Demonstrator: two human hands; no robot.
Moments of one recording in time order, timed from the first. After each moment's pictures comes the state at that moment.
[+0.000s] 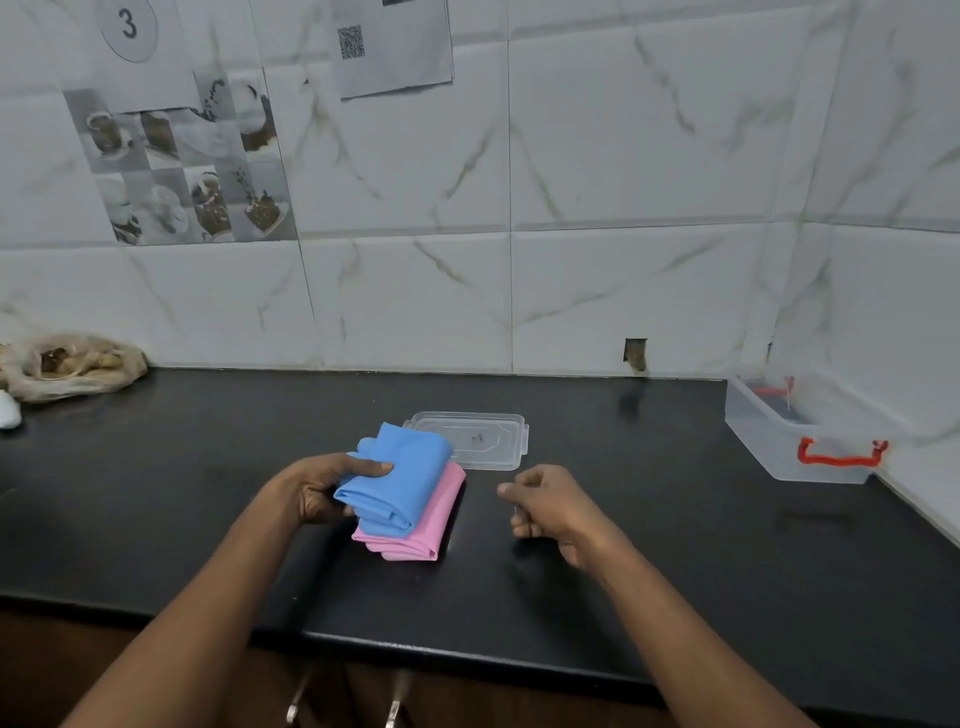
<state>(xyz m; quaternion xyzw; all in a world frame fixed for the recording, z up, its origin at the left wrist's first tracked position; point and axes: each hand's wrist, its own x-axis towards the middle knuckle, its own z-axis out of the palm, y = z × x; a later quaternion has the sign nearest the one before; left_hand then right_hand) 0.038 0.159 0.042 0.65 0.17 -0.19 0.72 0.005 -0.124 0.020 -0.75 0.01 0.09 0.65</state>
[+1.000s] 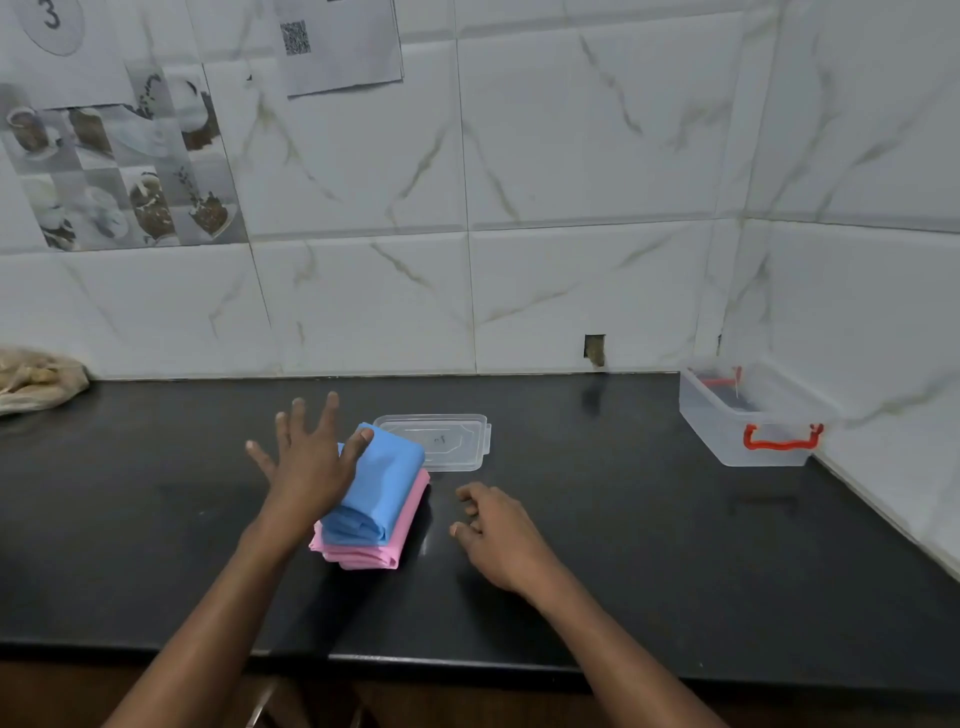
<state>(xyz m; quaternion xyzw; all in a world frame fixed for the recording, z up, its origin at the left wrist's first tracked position) 0.017 0.094 0.056 0.96 0.10 0.17 0.20 -0.014 -0.120 -0.005 -0.92 -0.13 -0.05 0.36</state>
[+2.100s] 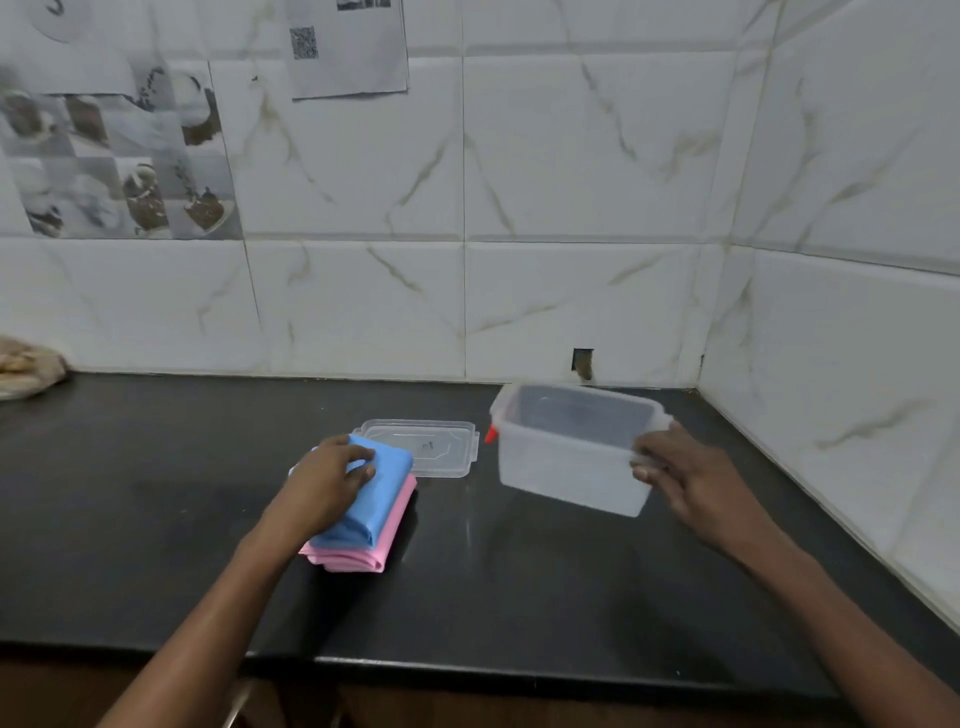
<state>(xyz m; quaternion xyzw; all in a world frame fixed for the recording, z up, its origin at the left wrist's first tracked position) 0.014 0.091 0.045 0.97 -0.01 0.11 0.23 -0.027 -0.317 0.053 -0.90 -0.20 -0.33 0.21</state>
